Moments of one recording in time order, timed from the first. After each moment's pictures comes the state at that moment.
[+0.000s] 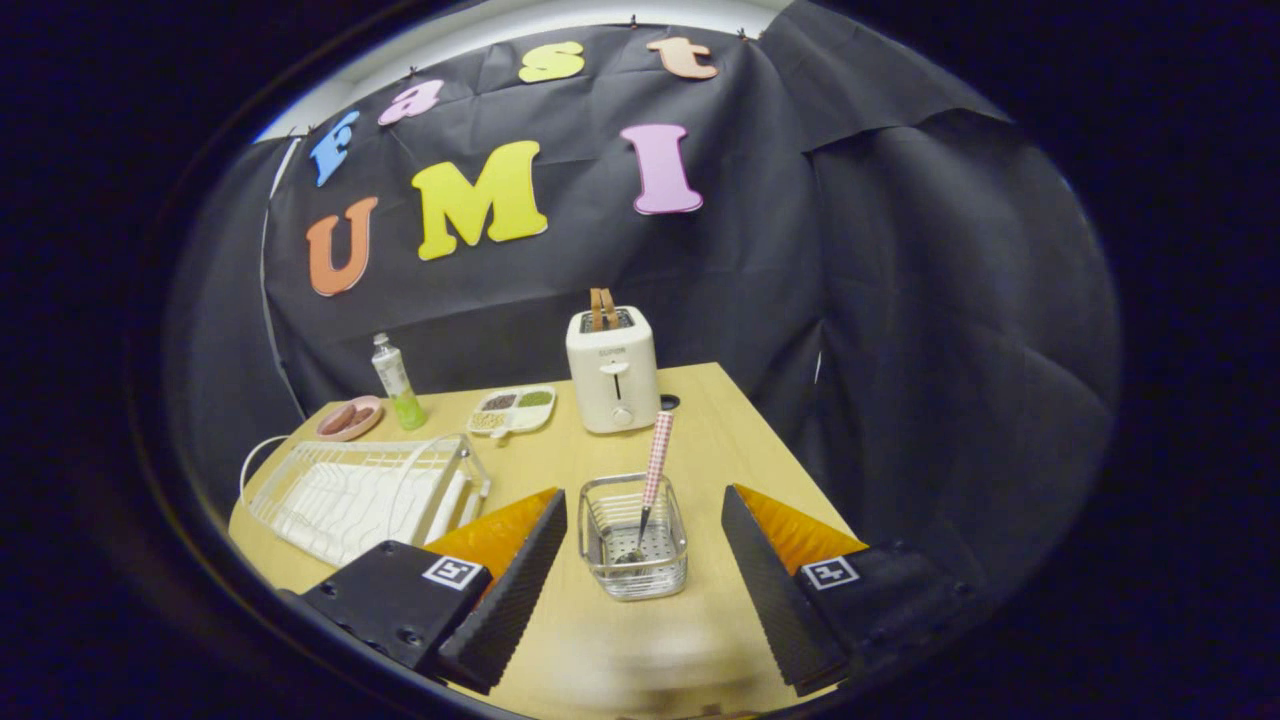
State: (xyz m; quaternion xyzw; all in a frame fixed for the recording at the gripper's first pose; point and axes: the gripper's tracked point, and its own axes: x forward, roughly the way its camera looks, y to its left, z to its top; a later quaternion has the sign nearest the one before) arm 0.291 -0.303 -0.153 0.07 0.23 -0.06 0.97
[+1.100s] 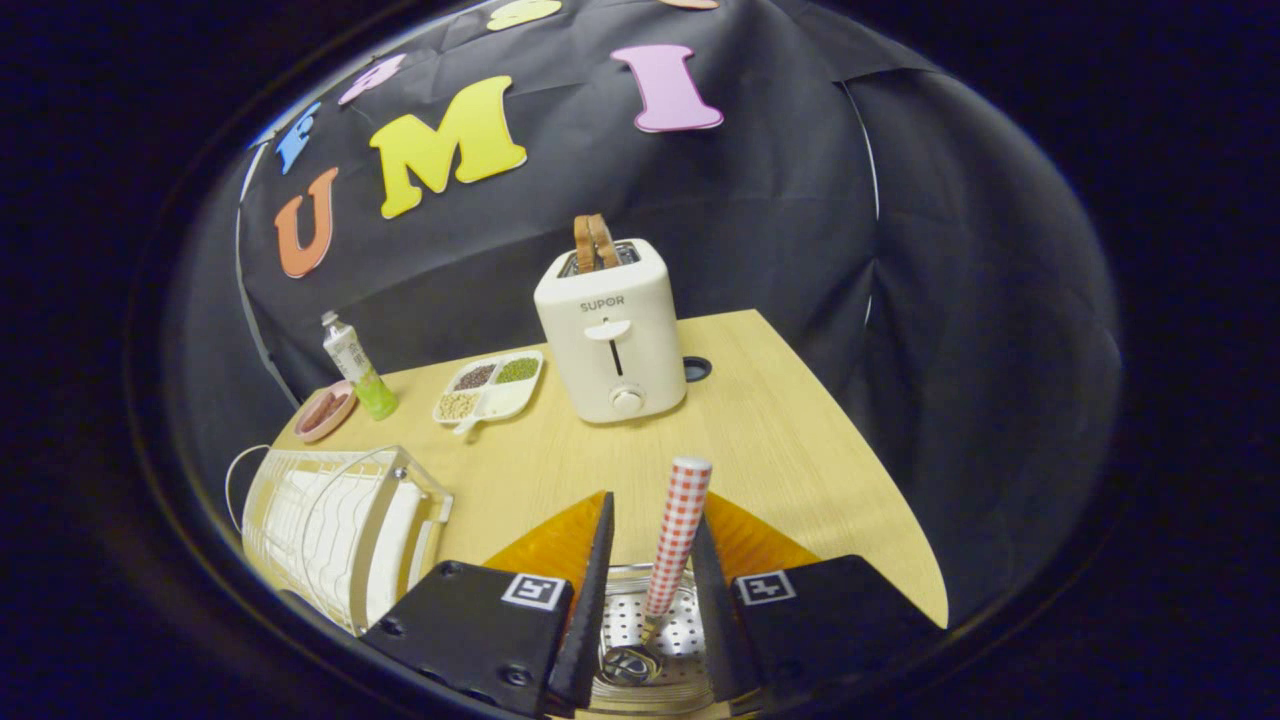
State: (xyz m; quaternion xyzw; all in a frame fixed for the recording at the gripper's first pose) arm 0.407 -0.300 -0.207 0.11 0.31 -0.01 0.94
